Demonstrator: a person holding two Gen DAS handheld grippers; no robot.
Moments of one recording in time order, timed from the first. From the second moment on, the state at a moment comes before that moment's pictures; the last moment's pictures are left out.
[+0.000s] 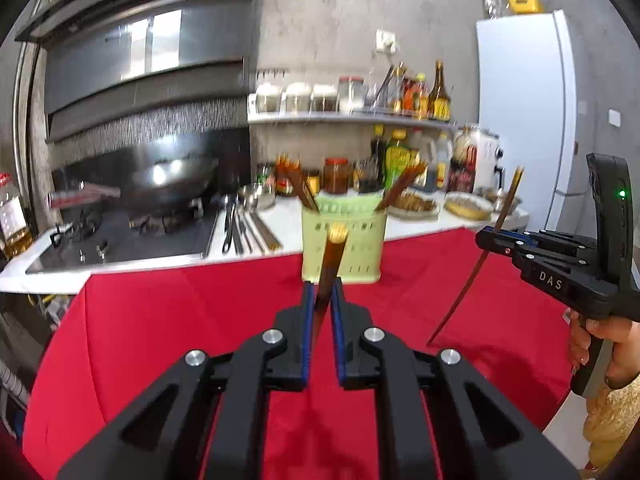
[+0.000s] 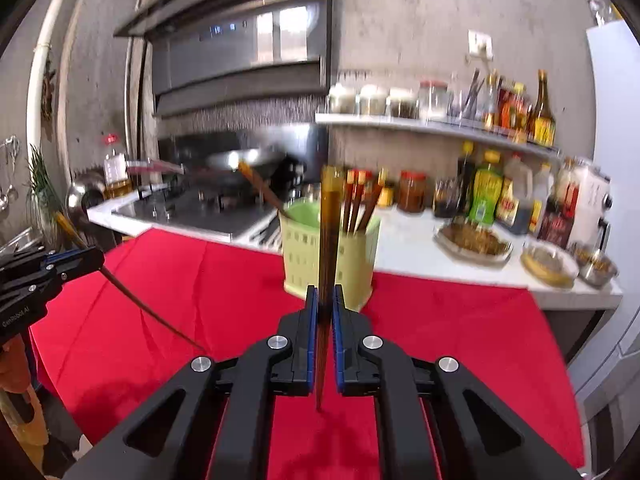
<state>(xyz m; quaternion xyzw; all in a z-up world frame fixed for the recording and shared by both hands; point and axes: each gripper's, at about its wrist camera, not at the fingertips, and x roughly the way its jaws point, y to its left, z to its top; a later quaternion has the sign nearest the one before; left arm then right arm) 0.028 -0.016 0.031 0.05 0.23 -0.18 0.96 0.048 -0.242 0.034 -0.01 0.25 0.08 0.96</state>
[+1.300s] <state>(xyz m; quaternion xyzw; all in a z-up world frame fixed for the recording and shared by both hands) 0.166 -0.072 0.122 0.06 0.30 -0.21 0.93 0.161 -0.297 0.124 -0.01 0.15 0.06 0.99</state>
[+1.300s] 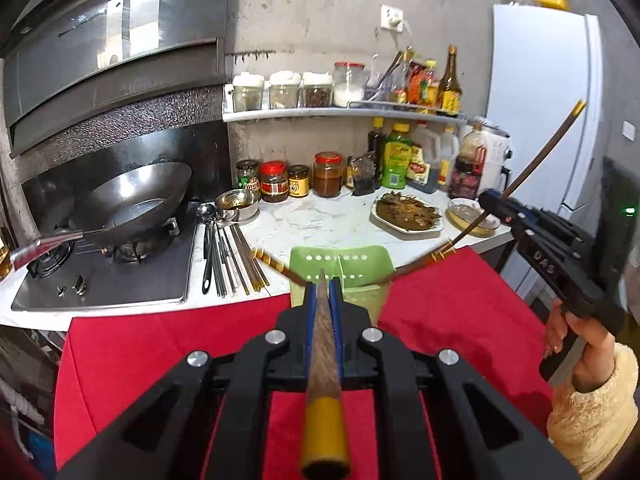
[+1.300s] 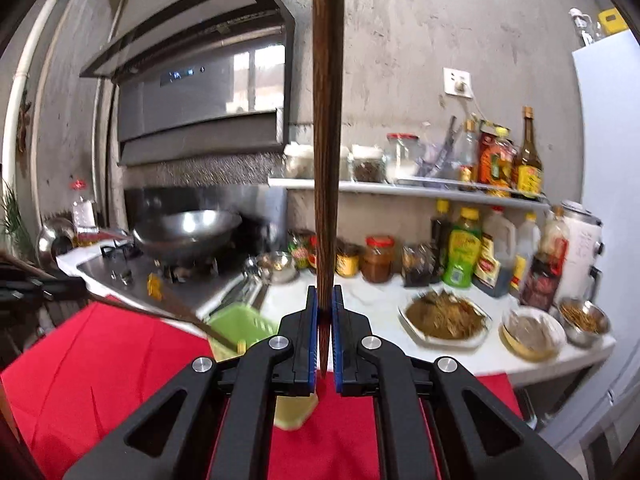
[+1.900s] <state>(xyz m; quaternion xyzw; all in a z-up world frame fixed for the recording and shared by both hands) 0.258 -0.111 0.074 0.09 0.38 -0.22 0.90 0.253 -0.273 0.079 -0.01 0.24 0.14 0.96</state>
